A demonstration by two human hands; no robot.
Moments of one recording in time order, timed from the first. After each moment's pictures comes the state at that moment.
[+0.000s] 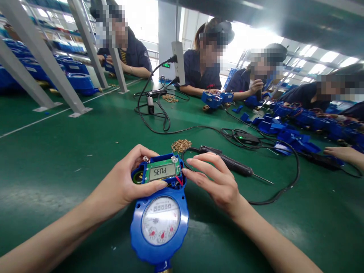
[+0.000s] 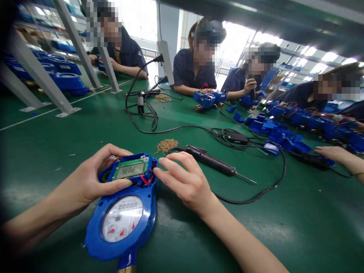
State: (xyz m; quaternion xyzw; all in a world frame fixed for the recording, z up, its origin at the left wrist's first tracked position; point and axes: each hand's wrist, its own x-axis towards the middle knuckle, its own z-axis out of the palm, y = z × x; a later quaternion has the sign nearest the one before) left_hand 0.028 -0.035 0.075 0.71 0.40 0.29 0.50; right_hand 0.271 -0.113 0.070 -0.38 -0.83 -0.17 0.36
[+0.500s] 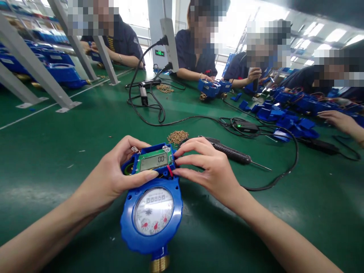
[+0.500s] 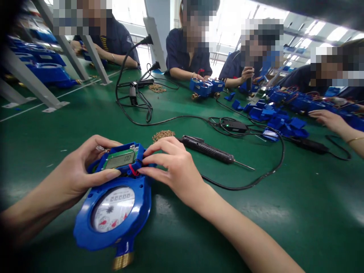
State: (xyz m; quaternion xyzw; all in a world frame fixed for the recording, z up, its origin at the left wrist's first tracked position) left_hand 0.026 -0.032 0.065 0.70 0.40 0.32 0.49; right_hand 0.256 -0.106 0.083 -0.42 -0.79 0.07 0.44
